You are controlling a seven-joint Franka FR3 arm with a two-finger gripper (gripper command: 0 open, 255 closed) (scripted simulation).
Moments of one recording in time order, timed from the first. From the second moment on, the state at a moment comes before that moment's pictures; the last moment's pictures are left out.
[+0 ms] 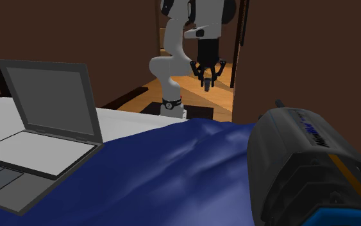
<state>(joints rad) 0.15 -0.63 0.45 -2.48 0.31 1.92 0.45</state>
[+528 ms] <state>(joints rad) 0.14 -0.64 0.42 -2.38 0.29 1.81 0.46</state>
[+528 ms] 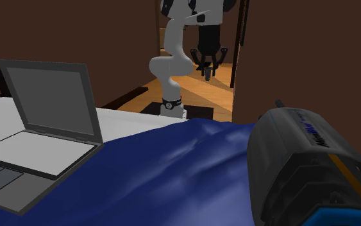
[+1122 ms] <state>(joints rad) 0.13 -0.64 0.40 -2.26 0.27 1.70 0.46</state>
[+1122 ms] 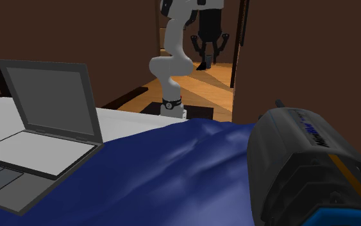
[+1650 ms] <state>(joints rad) 0.12 -0.62 0.39 -2.14 0.25 1.60 0.47</state>
